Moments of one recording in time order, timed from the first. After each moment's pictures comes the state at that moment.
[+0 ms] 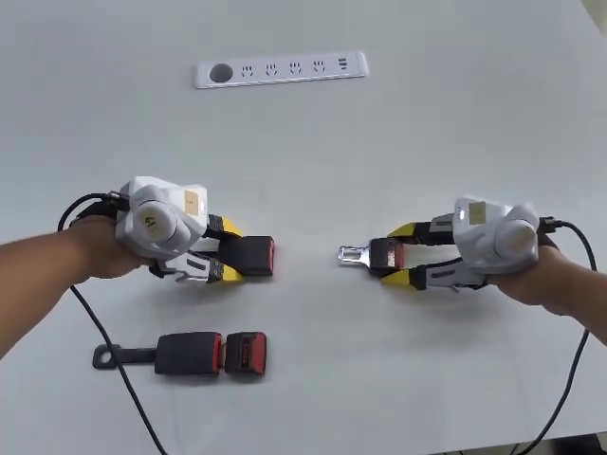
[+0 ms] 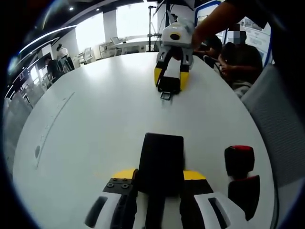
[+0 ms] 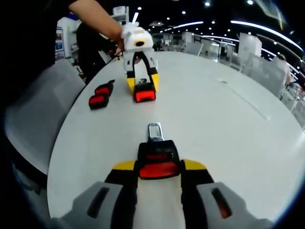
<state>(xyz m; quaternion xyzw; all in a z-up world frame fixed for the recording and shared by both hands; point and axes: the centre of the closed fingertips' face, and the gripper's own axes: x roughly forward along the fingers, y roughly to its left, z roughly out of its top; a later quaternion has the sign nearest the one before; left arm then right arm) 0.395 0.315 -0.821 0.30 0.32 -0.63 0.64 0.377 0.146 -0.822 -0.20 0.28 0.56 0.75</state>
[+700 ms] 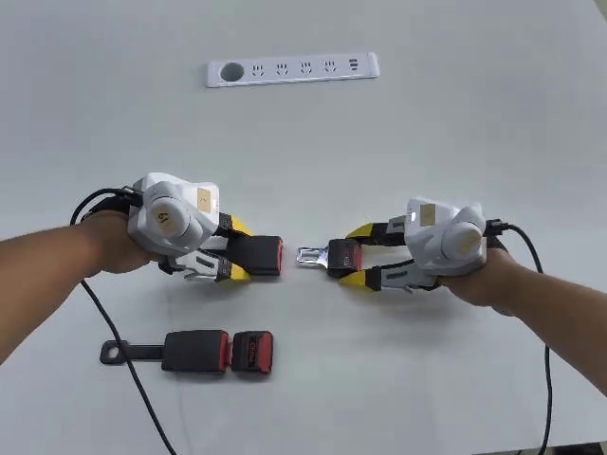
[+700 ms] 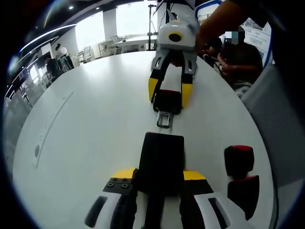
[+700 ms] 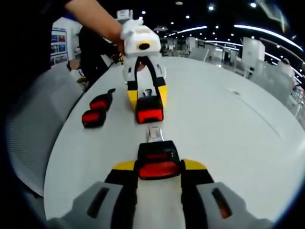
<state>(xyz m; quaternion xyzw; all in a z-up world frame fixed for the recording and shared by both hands) 0.398 0.312 -0.823 0.30 0.32 -0.63 0.64 0.388 0.212 -0.827 -0.19 0.26 0.58 0.75</state>
